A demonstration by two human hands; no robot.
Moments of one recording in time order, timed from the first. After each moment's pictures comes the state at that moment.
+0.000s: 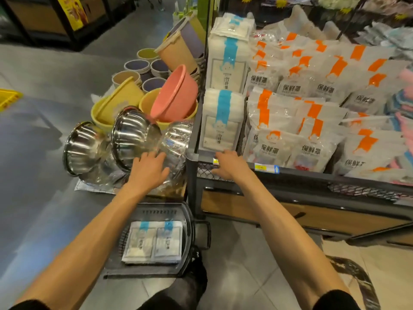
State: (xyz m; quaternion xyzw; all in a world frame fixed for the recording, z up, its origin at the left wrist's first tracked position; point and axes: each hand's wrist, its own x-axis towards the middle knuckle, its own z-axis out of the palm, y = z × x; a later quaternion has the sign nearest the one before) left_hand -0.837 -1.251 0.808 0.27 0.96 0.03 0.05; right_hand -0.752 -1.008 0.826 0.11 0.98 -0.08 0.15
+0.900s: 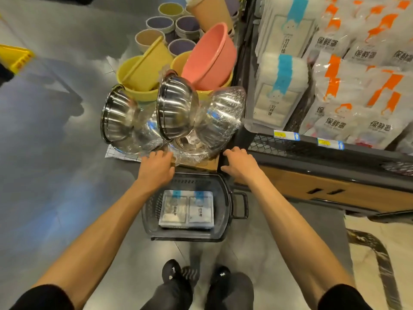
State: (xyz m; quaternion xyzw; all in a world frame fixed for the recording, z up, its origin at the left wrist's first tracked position) left_hand -0.871 -1.455 0.736 0.25 0.96 -0.02 0.14; right_hand -0.791 -1.203 0.761 0.12 0.96 -0.11 0.21
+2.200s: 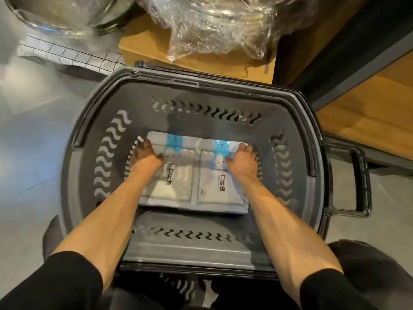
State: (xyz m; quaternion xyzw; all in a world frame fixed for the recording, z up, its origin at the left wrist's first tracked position) left_hand -0.942 -1.493 0.034 -0.06 0.94 0.11 0.32; right_hand -0.841 -1.238 0.036 0.34 0.90 -0.18 0.19
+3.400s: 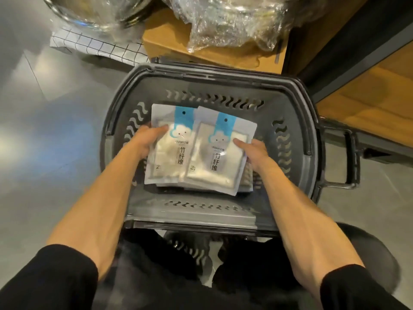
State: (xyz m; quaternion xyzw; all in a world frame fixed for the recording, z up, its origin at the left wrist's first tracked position) left_hand -0.941 -1.542 0.123 -0.23 0.70 0.57 0.38; right_hand -0.813 -1.238 0.062 0.47 0.62 -0.61 0.13
